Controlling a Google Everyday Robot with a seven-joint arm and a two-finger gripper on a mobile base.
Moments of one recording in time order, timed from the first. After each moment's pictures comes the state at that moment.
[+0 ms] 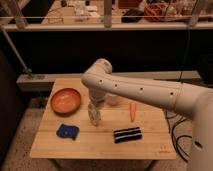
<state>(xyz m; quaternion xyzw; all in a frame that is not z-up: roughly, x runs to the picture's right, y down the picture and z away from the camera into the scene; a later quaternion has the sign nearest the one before) -0.029 0.091 0.737 -0.29 -0.07 -0.14 0.95</state>
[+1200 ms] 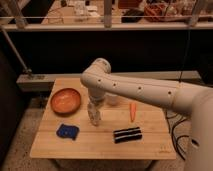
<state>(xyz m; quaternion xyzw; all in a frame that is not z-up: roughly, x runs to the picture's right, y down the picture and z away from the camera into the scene) -0.030 0.087 0.741 -0.29 -0.06 -0.12 0.95</state>
